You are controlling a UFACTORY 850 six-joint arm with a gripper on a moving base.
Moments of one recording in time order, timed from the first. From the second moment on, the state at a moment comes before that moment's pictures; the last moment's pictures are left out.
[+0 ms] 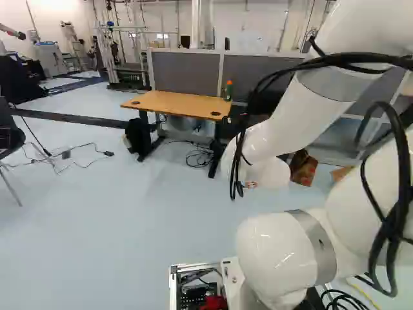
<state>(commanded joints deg) 0.0 16.0 -5.0 0.0 50.0 0.0</state>
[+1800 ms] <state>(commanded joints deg) 0.0 16.0 -5.0 0.0 50.0 0.0</state>
